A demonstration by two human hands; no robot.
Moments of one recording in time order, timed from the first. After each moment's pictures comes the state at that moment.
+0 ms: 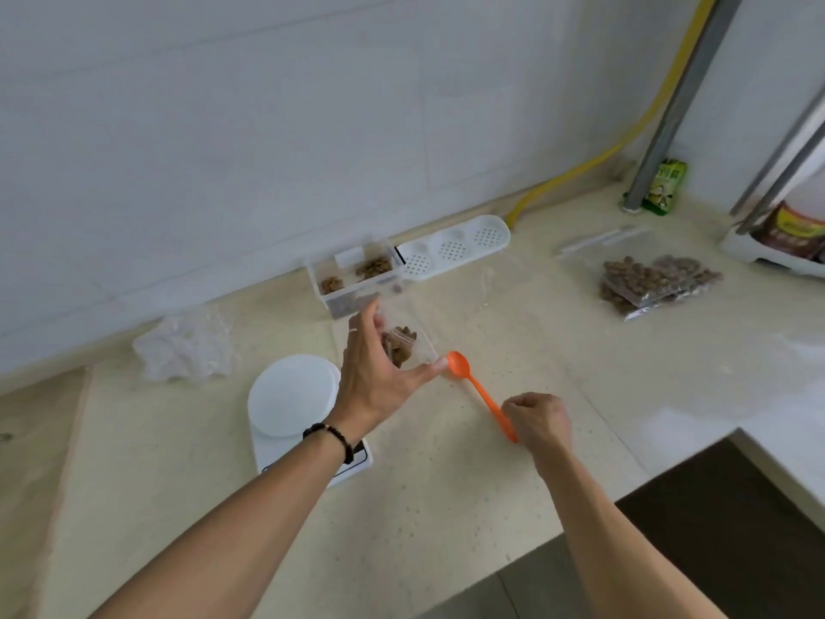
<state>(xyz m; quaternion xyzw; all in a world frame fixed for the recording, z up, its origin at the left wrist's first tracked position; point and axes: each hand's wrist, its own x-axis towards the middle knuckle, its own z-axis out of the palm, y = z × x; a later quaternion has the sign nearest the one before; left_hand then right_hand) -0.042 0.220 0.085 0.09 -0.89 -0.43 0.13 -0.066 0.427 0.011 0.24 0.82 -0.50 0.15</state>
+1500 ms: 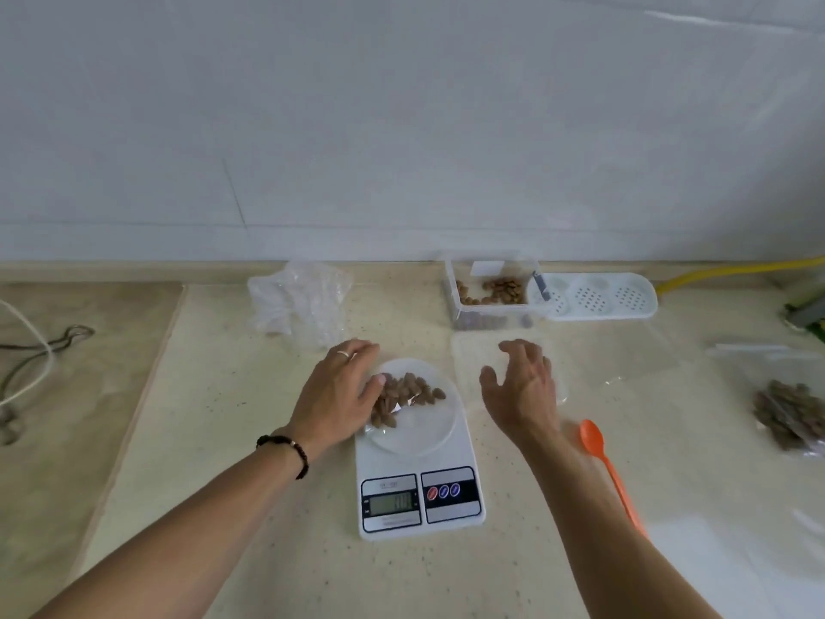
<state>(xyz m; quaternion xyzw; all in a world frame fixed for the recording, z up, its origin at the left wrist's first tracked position) 0.003 -0.010 0.014 0.12 -0.95 -0.29 0.07 -0.113 0.199 0.040 -0.13 0.96 -0.23 0.04</state>
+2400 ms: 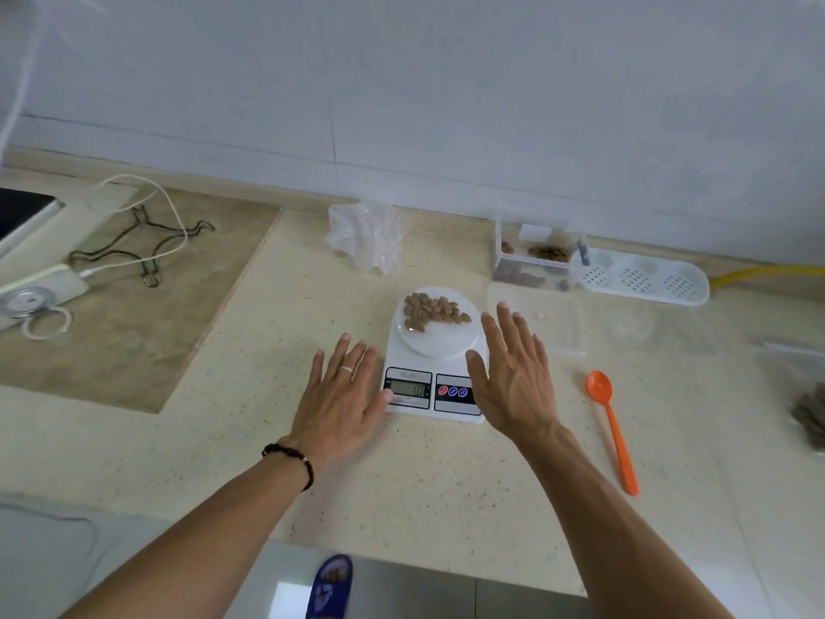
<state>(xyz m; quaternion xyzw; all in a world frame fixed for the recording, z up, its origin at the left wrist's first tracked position) 0.148 0.082 -0.025 0.24 -0.97 -0.11 0.04 -0.023 0.252 0.035 -0.39 0.91 -0.12 0.03</state>
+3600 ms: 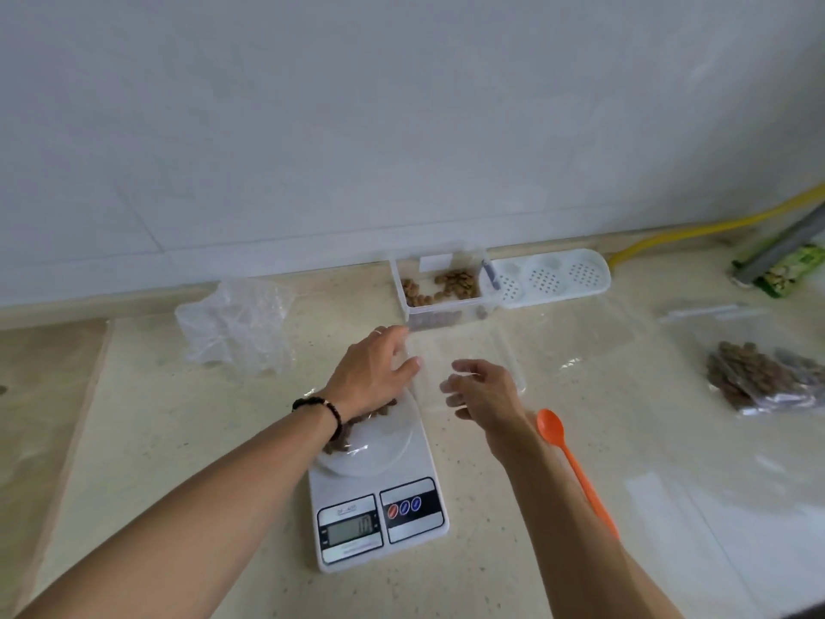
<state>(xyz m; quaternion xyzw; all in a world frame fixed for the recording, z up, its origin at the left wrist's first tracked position) -0.099 0.046 0.027 0.07 -0.94 -0.34 -0.01 -0.128 0.221 0.047 0.08 0.78 -0.56 0.26</state>
